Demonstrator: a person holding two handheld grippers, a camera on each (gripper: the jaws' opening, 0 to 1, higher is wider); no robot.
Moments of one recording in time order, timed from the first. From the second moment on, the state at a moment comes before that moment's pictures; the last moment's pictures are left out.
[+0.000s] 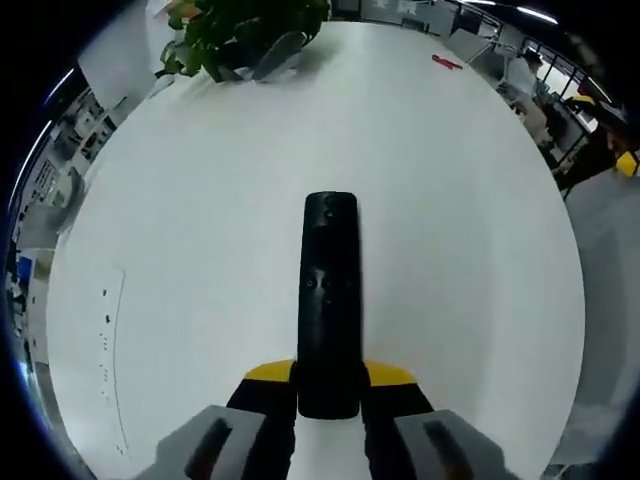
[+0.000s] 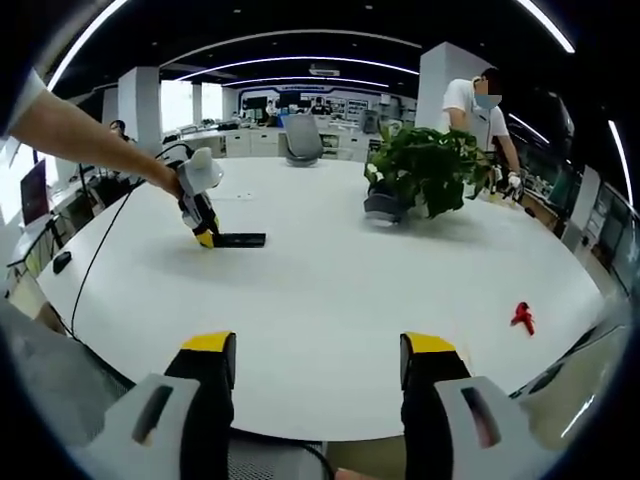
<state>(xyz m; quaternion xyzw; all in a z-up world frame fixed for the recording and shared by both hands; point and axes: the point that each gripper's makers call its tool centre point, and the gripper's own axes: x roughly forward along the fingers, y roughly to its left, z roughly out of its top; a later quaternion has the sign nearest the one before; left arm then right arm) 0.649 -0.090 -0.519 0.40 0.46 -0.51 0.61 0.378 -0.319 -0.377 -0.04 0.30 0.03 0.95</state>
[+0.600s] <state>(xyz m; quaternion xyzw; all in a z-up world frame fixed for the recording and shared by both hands) 0.643 -0.090 -0.521 0.43 0.46 -0.50 0.60 0.379 -0.320 -0.375 -0.04 0.29 0.02 0.96</state>
